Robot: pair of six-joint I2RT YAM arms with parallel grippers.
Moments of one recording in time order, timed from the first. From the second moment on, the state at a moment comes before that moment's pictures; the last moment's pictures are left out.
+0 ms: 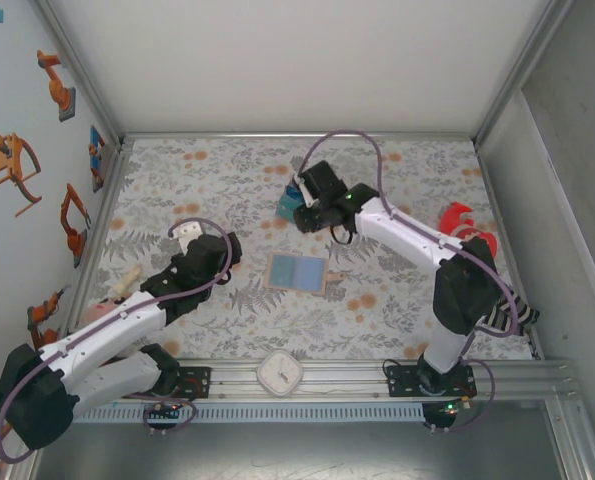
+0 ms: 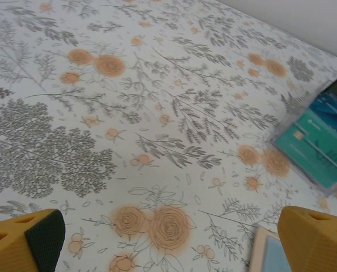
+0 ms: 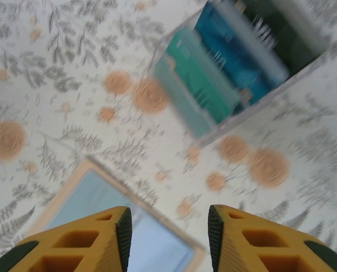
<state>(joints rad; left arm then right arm) -0.73 0.98 0.58 -0.31 -0.63 -0.80 0.74 1.74 1.43 -0.66 0.06 0.21</state>
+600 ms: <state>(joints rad) -0.72 0.85 0.51 -0.42 -0.78 -1.01 0.98 2.01 1.46 -0.65 0.12 0.43</state>
